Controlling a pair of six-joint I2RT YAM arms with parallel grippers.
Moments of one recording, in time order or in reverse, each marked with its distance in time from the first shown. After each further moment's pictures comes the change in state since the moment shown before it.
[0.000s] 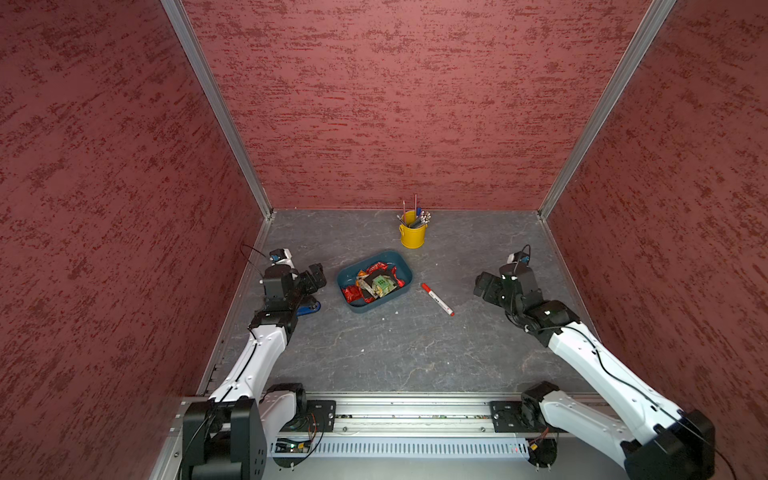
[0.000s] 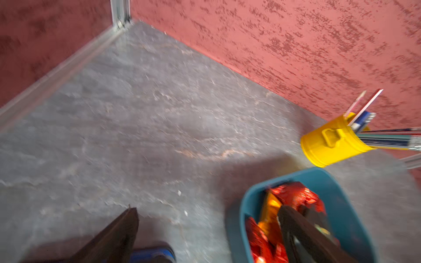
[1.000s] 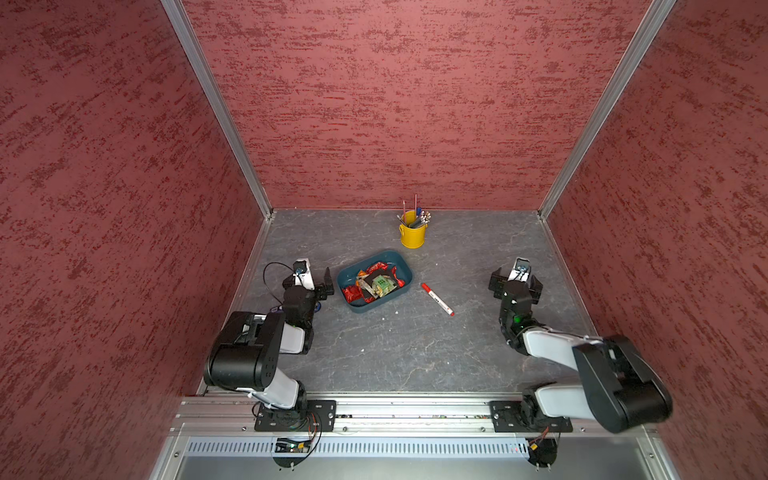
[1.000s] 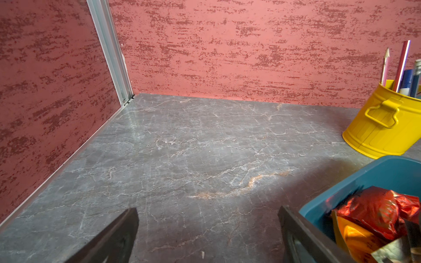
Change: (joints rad) left arm -0.099 0.476 -0.264 1.032 -0.139 0.306; right arm -0.181 0.476 -0.404 1.293 0.315 -0.565
